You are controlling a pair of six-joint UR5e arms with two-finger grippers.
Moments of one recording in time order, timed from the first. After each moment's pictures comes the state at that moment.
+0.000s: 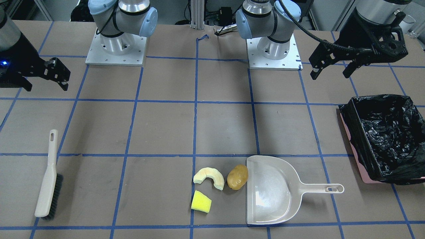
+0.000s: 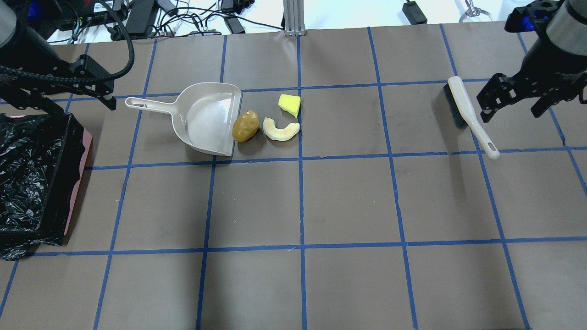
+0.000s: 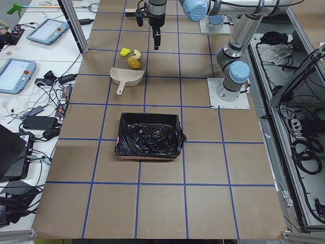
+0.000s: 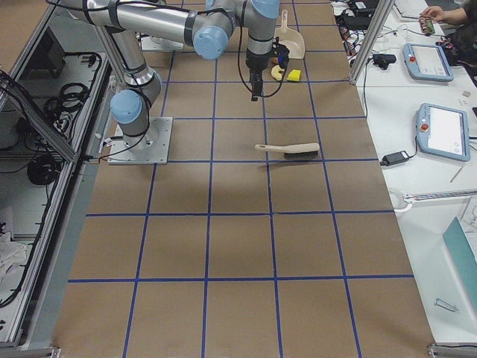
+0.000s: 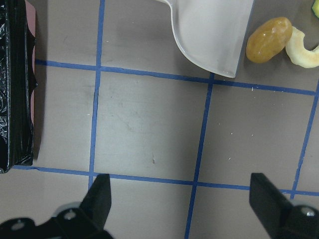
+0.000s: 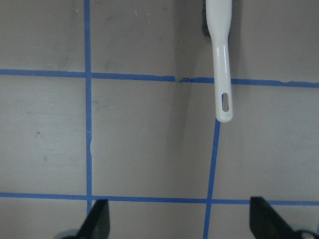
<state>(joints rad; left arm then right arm) -1.34 -1.47 -1.58 -1.62 1.53 0.10 1.26 -1.60 1.69 -1.61 -1.60 -0.37</state>
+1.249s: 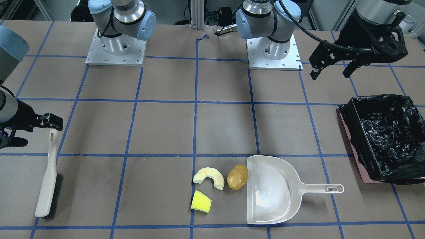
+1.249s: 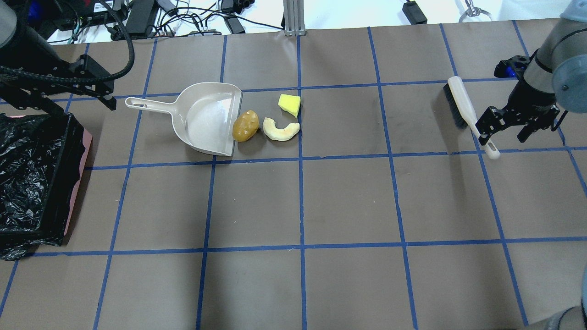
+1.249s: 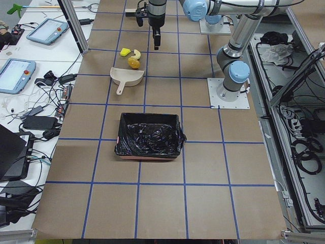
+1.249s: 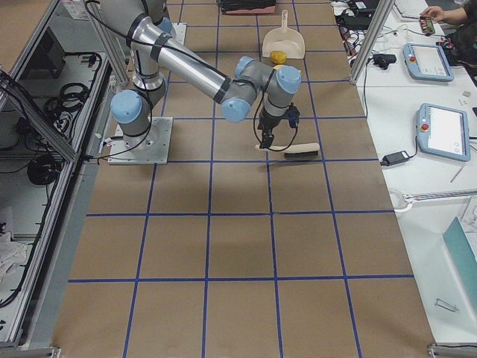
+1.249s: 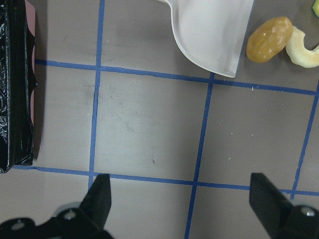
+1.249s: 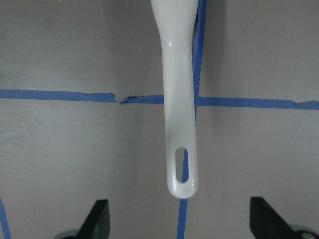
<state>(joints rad) -1.34 -1.47 -1.58 -1.62 1.53 0.10 1.17 -1.30 1.76 -1.86 -1.64 -0.44</state>
